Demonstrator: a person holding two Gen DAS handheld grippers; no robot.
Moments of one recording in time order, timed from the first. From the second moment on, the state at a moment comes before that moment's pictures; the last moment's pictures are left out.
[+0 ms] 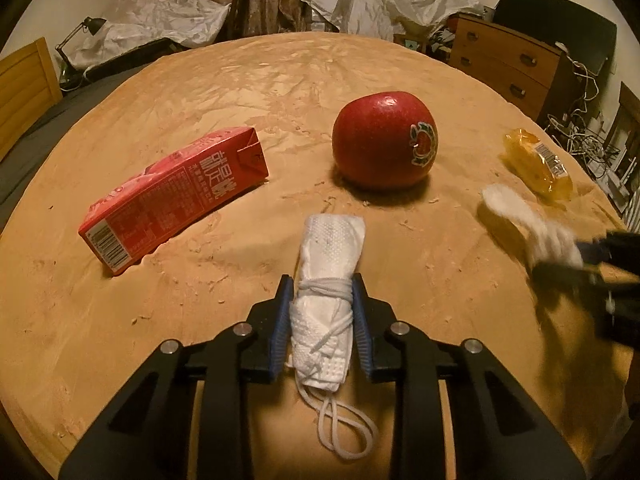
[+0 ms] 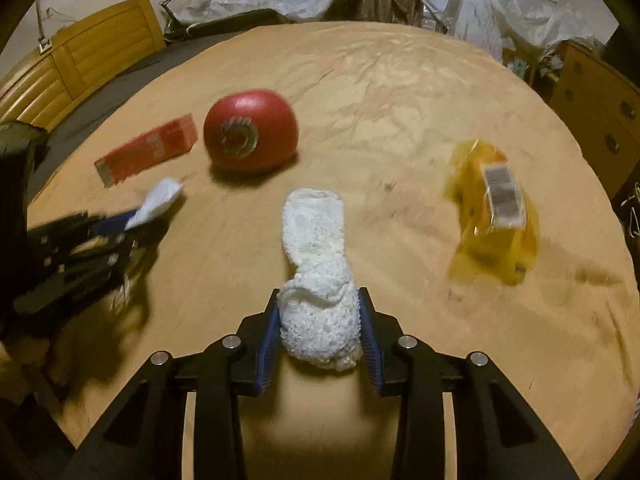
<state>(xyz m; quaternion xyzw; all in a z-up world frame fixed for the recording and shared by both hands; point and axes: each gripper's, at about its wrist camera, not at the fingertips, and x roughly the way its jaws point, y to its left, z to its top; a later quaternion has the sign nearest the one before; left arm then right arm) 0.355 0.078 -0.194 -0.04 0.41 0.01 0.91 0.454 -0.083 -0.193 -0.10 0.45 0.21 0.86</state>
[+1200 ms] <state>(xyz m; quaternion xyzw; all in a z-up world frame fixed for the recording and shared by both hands) 0.226 0.057 -0.098 -0.05 0.29 0.02 0.96 0.297 -0.090 -0.099 -0.05 0.28 0.19 0.94</state>
